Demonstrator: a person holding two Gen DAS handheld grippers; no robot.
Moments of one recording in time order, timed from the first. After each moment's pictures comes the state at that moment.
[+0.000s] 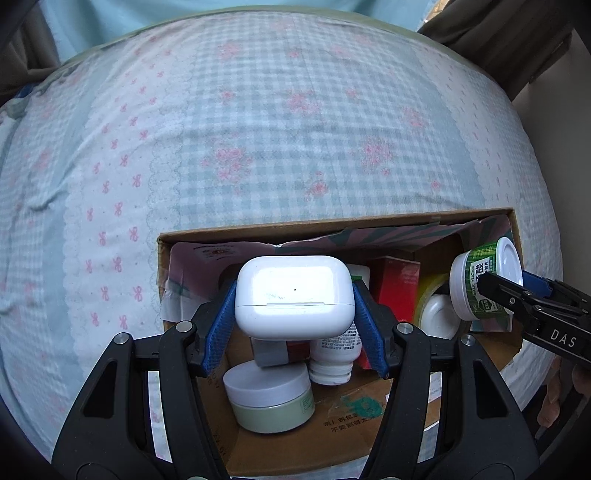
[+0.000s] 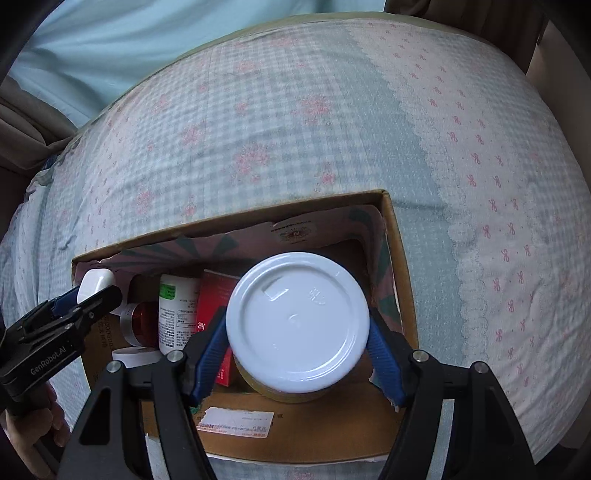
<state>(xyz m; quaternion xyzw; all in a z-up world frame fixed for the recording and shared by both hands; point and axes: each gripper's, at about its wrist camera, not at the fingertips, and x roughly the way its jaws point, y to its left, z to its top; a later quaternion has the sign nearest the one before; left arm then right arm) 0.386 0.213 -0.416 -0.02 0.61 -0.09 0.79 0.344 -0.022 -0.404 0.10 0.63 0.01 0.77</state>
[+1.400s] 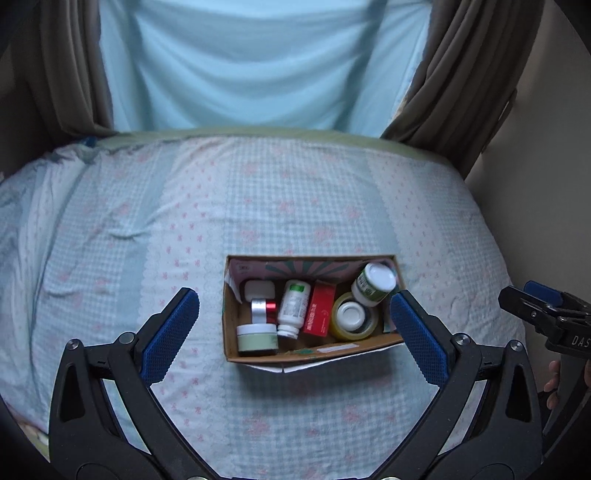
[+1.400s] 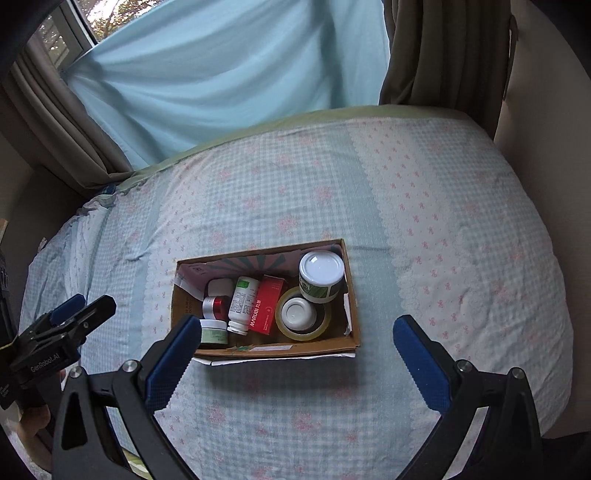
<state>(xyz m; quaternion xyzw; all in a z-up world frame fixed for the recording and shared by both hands) 0.225 0.211 -0.168 -0.05 0.44 -0.06 0.89 0.214 -0.050 -0.185 0.08 0.50 0.05 0.86</state>
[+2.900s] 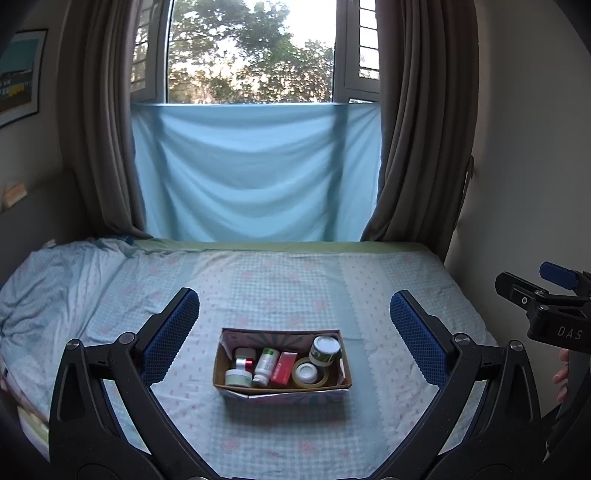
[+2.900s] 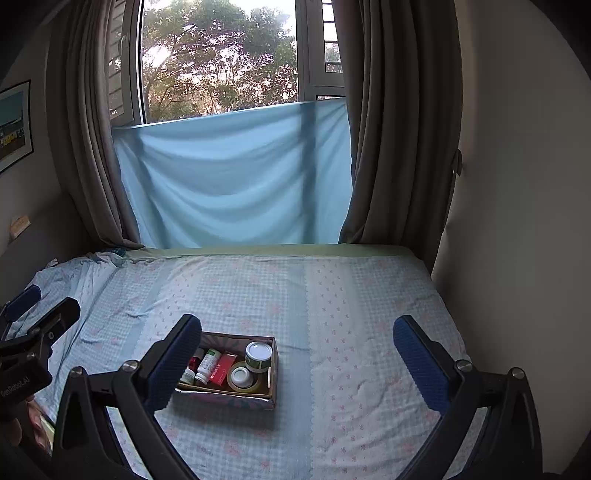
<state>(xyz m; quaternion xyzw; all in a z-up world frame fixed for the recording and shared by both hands) 0.060 0.098 -0.010 -0.02 0.25 -0.01 0.97 0.073 -0.130 -0.024 0.01 0.31 0.02 0.95</state>
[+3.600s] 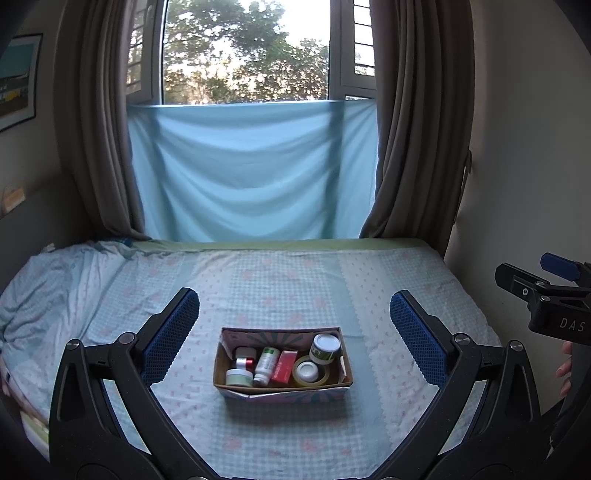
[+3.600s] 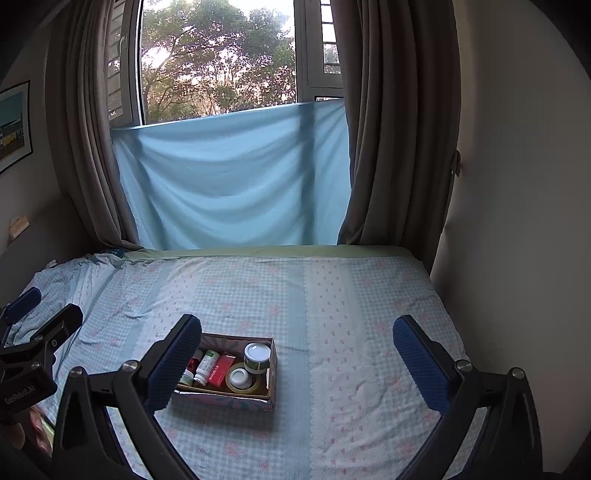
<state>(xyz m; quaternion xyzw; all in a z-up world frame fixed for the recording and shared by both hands) 0.060 0.089 -0.013 -0.01 0.25 -0.02 0.97 0.072 -0.131 -0.024 0.01 0.30 0.02 0.95</state>
